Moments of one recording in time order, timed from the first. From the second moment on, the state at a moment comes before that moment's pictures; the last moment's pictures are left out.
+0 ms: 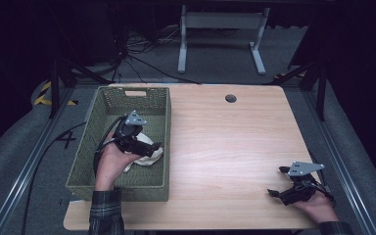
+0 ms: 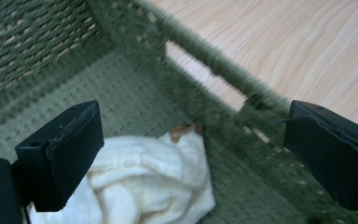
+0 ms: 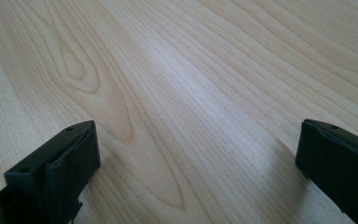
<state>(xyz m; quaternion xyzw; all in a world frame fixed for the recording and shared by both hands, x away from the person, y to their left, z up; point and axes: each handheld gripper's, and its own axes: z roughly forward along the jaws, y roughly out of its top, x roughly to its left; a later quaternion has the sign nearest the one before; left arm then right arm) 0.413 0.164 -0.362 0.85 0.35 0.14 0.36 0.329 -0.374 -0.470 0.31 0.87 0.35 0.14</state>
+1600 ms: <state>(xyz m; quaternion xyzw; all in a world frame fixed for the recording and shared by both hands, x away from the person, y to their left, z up) 0.441 0.173 -0.433 0.86 0.47 0.09 0.16 0.328 -0.374 -0.470 0.30 0.87 0.35 0.14</state>
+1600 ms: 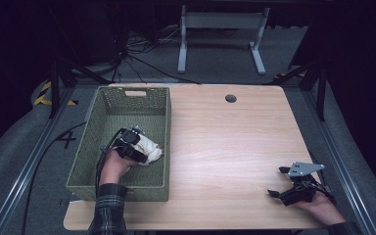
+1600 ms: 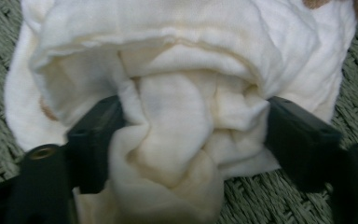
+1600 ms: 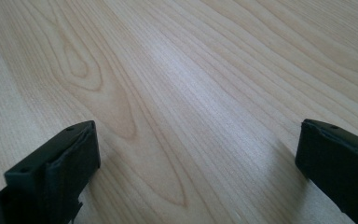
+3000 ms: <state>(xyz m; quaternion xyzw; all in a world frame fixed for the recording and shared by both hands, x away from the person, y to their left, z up) 0.415 0.199 -0.376 0.79 0.45 0.11 0.40 0.328 -0.374 -0.470 0.30 0.87 0.35 0.14</state>
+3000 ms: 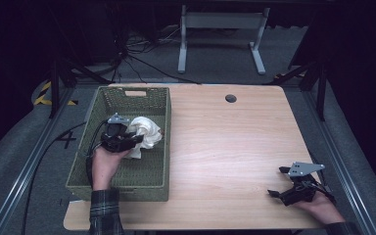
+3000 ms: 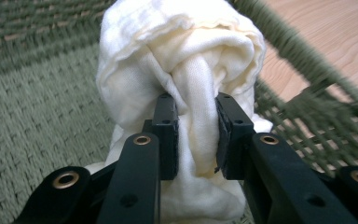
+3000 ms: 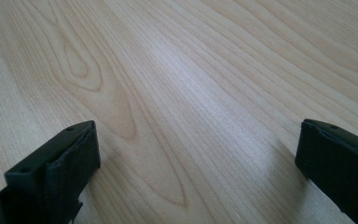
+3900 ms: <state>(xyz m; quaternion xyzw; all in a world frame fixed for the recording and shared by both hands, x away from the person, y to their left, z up) 0.394 0.193 -0.324 0.77 0.38 0.11 0.50 0.328 -0.375 -0.470 0.31 0.87 0.35 0.14</state>
